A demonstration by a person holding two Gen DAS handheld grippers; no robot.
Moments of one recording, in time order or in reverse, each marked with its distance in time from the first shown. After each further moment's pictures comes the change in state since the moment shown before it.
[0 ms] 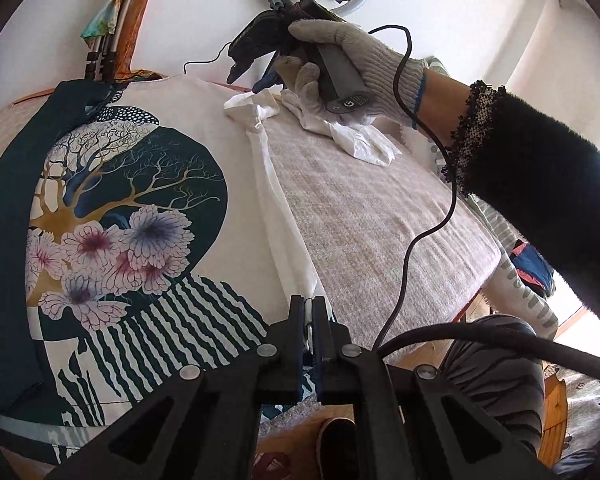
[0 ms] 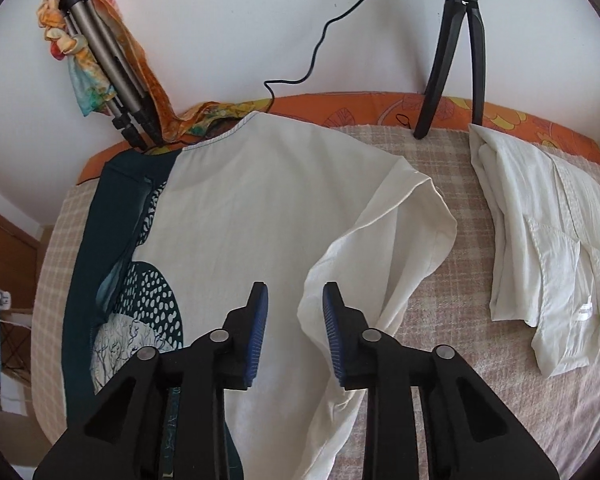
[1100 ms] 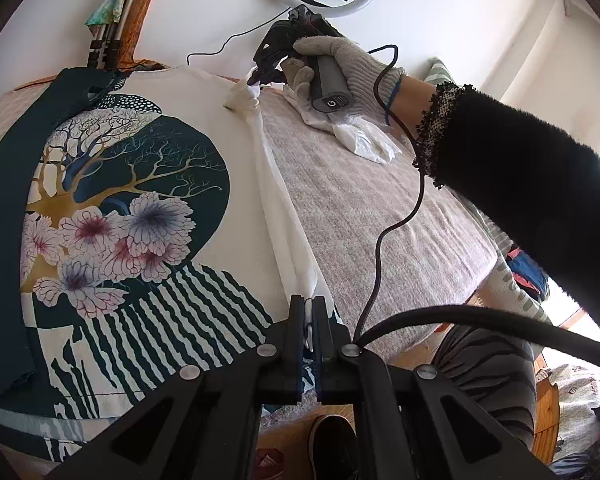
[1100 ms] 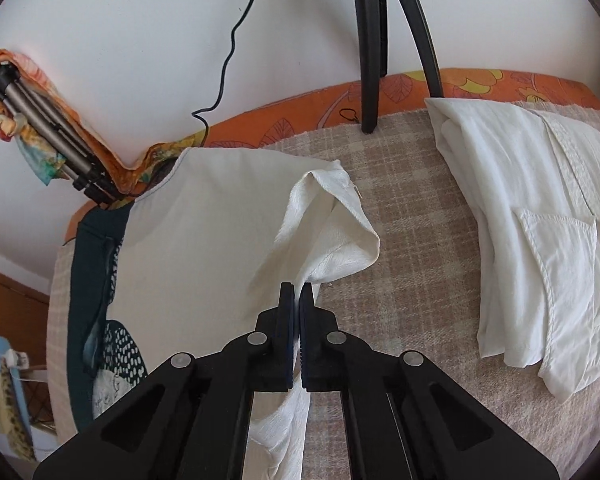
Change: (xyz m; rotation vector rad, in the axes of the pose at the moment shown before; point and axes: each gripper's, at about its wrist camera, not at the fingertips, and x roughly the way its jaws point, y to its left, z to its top) left arm -0.003 0.006 -0.005 -0.046 -0.003 -0.011; right arm 0.018 -0.031 0.023 0.117 -0.045 0.075
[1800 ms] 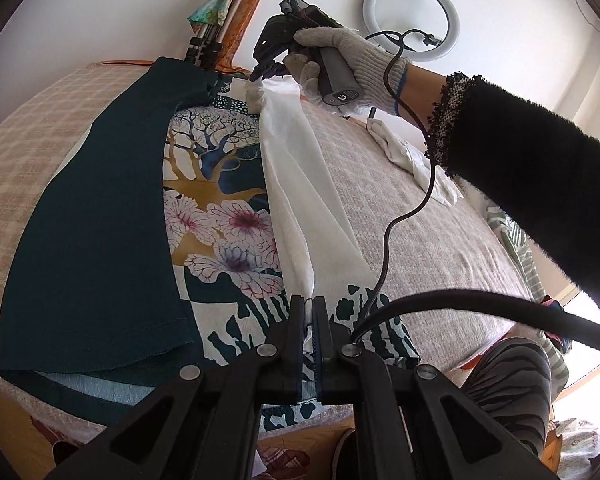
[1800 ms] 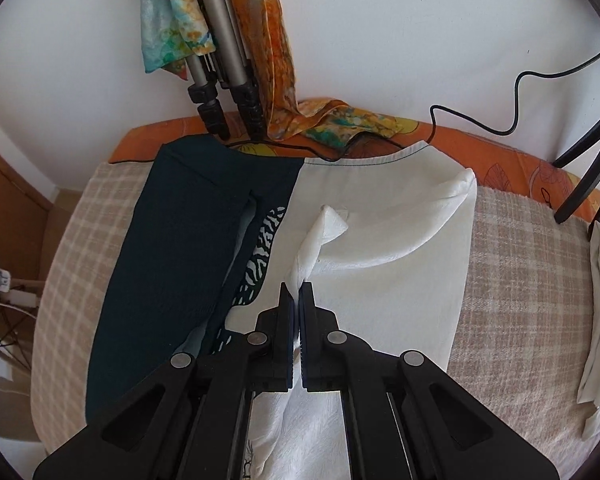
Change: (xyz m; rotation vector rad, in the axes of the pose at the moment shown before) left arm -0.051 0.059 -0.016 -0.164 -0.085 0.141; right arm 0.069 0.176 -0.004 -0.329 0.120 0.006
